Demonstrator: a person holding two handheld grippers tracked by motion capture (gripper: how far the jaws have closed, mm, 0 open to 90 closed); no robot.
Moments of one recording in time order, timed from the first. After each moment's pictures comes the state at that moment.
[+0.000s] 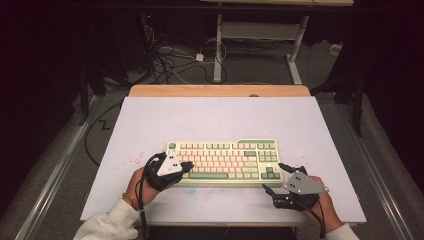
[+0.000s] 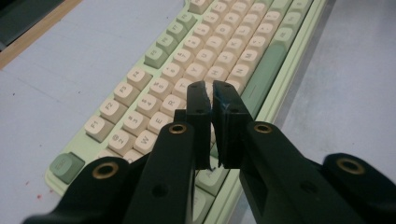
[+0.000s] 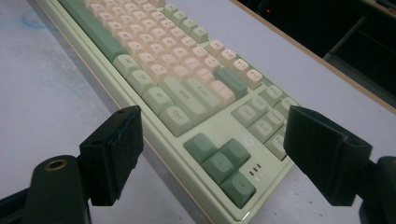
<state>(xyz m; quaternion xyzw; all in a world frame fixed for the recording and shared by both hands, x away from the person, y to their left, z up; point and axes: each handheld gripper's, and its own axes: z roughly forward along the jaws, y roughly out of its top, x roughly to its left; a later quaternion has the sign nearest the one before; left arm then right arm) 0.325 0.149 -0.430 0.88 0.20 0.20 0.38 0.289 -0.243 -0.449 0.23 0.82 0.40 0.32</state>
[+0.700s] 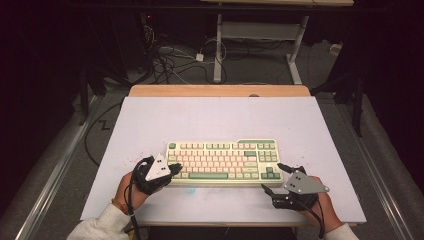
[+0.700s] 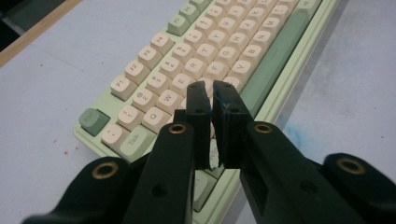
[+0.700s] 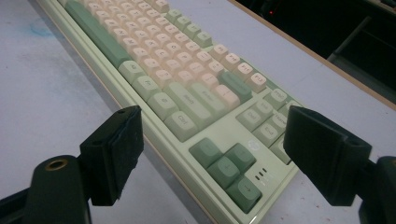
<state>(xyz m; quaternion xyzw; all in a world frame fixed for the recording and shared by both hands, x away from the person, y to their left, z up) 0.316 0.175 -0.439 0.87 0.22 0.22 0.37 0.289 -0.242 -0.448 0.24 0.82 0.41 0.31</state>
